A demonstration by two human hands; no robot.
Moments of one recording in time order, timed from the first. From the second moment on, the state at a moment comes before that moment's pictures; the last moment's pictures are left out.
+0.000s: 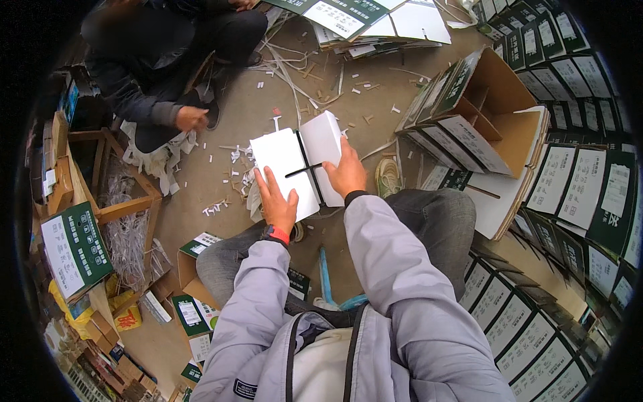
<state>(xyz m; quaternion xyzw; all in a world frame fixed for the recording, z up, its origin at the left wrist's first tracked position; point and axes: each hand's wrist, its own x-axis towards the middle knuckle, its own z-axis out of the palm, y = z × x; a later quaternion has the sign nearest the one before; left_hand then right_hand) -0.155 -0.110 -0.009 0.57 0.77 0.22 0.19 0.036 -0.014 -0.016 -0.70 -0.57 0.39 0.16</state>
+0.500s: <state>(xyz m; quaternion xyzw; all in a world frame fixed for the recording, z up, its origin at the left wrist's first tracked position) -0.117 -0.093 -0.024 0.59 0.78 0.12 0.14 -0.012 -0.028 -0.029 -0.74 -0.62 0.25 0.11</state>
